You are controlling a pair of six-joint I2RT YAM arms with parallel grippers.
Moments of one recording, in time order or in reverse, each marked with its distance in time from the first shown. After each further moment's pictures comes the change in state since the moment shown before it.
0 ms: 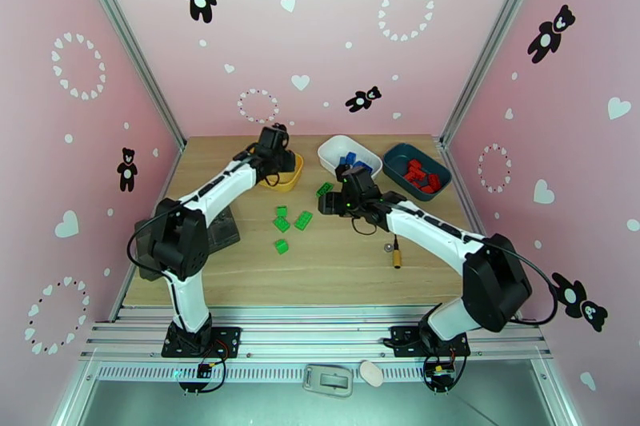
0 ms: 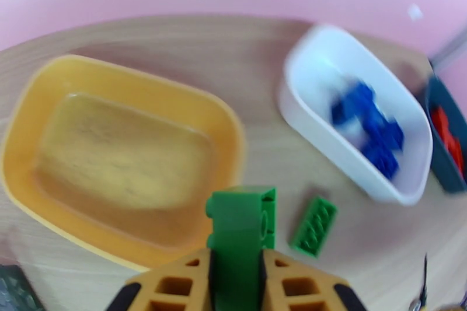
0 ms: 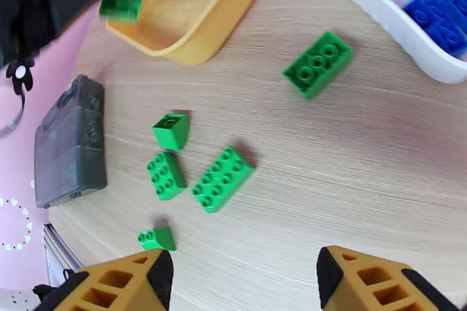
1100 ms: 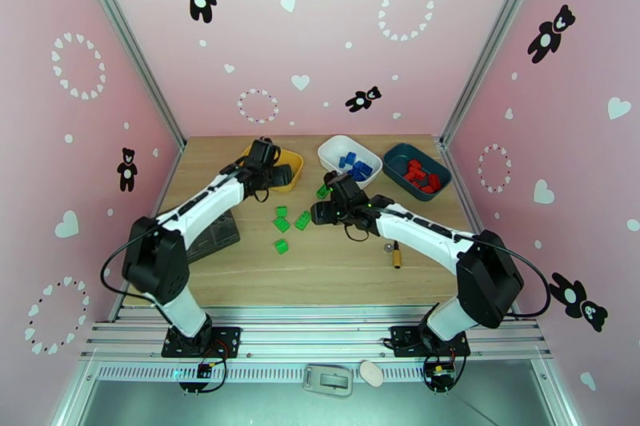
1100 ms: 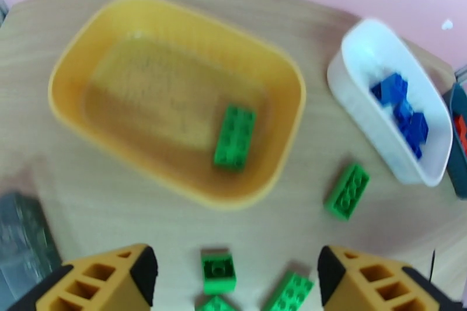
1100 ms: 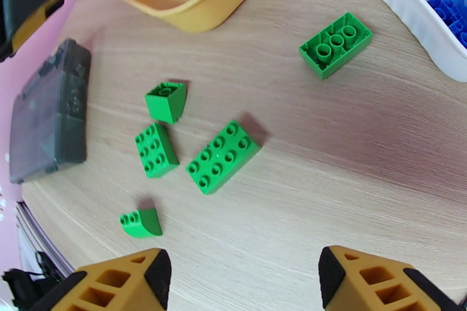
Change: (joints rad) left arm -0.055 -0.266 -0.335 -0.066 -0.098 -0.102; right arm 0.108 0.014 0.008 -0.064 0.136 -0.062
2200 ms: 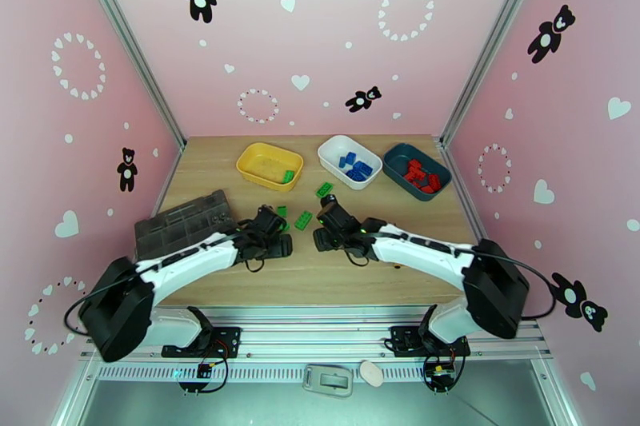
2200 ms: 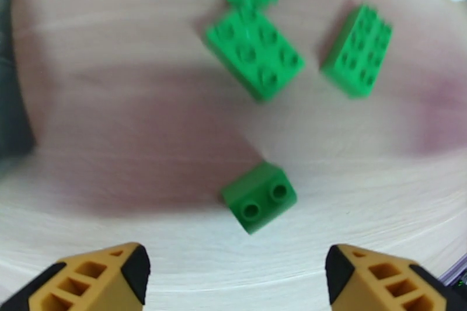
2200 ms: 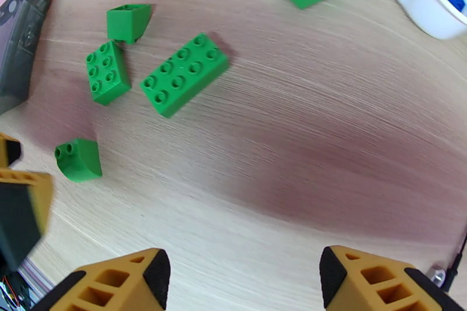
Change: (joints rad) left arm -0.274 -0.254 -0.557 -0.027 0.030 -0.262; right arm 0.156 -0.107 -0.179 -0.043 0.246 0.018
